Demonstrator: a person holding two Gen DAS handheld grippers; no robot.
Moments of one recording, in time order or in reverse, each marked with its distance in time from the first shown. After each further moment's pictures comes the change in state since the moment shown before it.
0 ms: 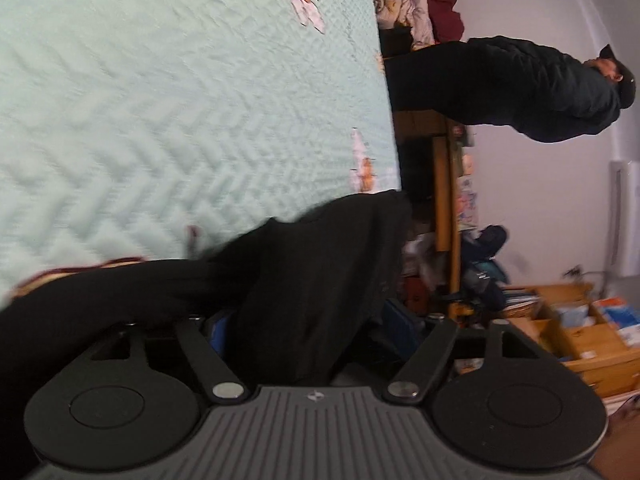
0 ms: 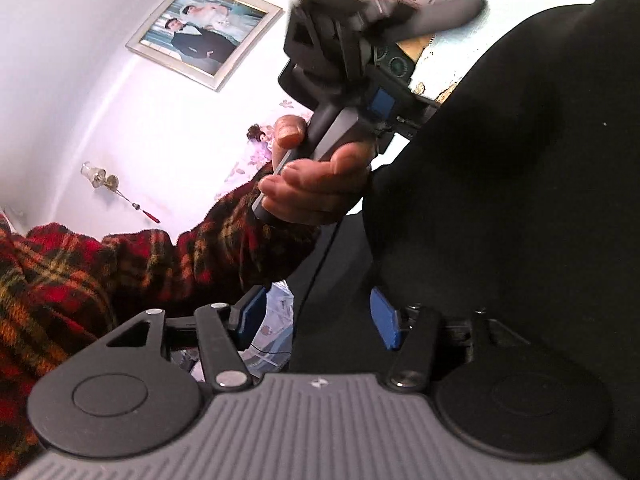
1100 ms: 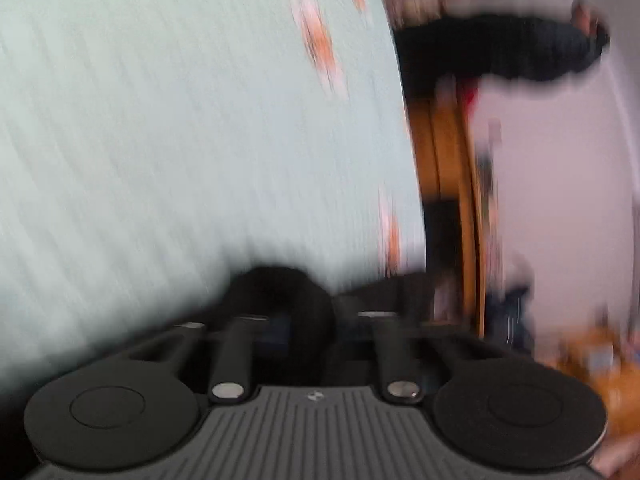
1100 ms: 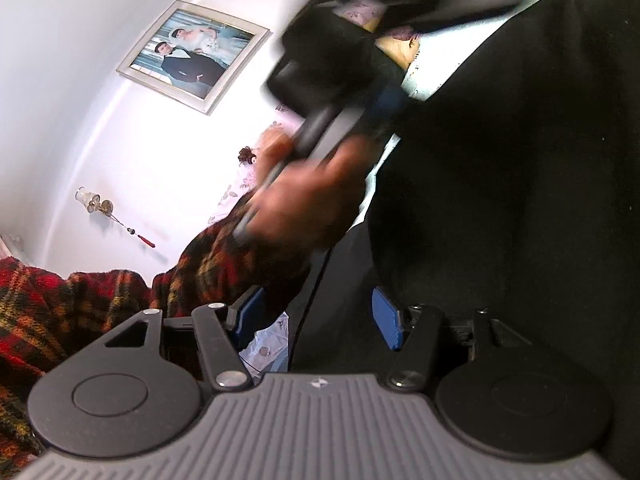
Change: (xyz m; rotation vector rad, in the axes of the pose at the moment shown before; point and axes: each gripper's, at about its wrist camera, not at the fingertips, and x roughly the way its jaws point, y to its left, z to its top) left arm -0.013 -0.009 0.031 -0.025 -0.293 0.090; right arm 0.031 0.001 0.007 0.035 -0.061 -0.023
